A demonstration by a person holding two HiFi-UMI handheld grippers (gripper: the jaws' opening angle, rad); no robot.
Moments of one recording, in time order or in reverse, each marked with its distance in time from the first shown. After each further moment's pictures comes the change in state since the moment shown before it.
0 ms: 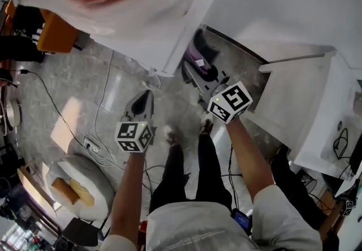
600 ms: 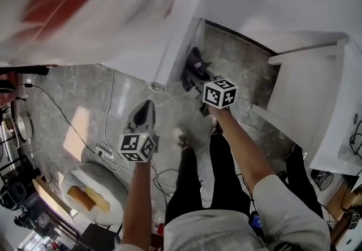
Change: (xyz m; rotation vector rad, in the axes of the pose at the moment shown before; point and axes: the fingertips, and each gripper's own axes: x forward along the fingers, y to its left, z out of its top) left arm 0.023 0.015 -0.041 0.013 0.028 0.006; right arm 0.014 -0.084 -0.201 0.499 0.221 -0.177
